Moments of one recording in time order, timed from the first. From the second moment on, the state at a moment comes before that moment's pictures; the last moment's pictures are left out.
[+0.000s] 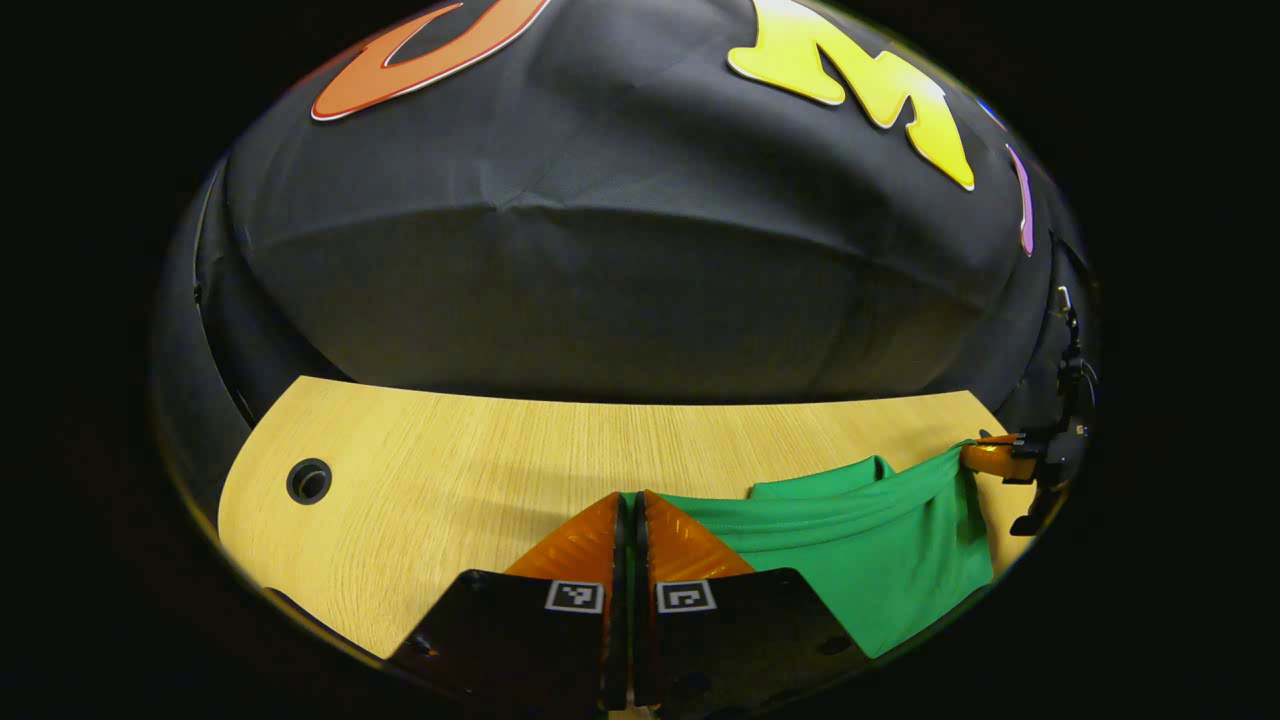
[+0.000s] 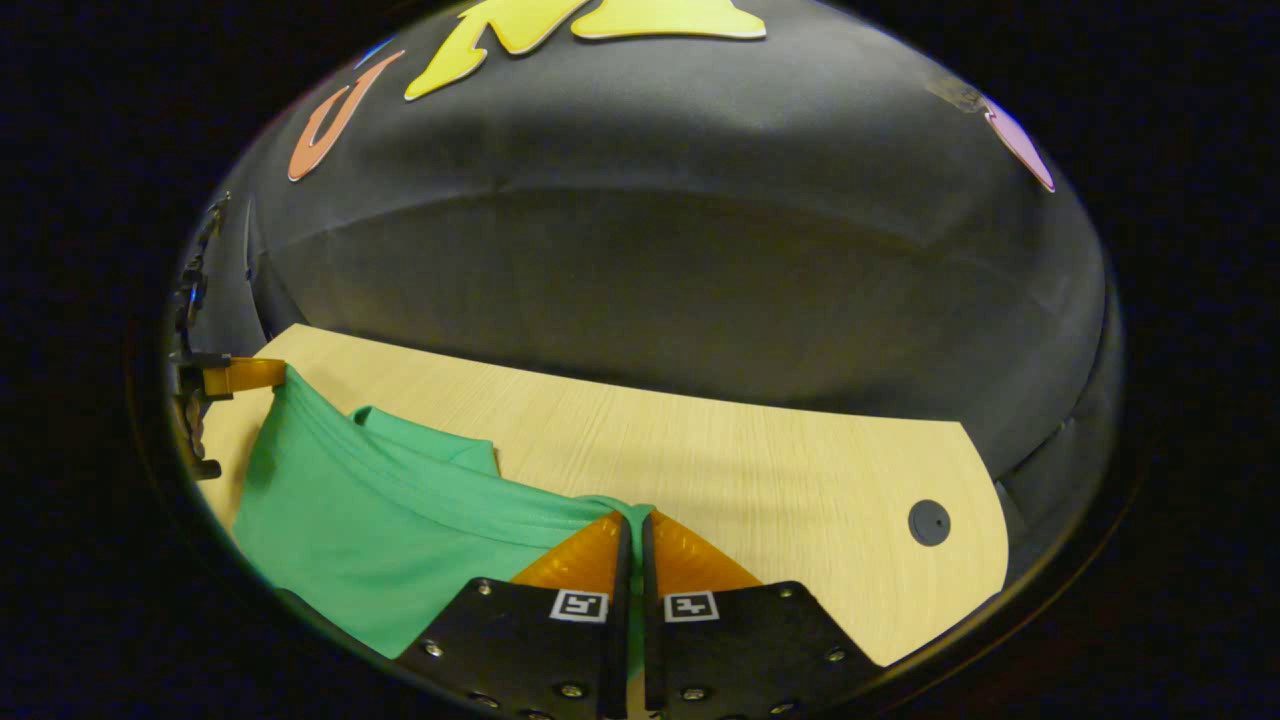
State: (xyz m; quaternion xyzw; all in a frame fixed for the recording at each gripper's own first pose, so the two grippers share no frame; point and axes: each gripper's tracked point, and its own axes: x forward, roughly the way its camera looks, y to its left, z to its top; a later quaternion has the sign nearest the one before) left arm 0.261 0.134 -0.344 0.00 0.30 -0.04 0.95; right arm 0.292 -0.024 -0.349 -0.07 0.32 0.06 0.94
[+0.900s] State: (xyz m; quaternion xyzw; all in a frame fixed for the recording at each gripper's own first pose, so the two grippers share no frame) left arm 0.190 0.138 -0.220 -0.02 0.24 0.01 0.97; right arm 0.230 -0.060 -0.221 -0.01 0.25 -0.01 0.97
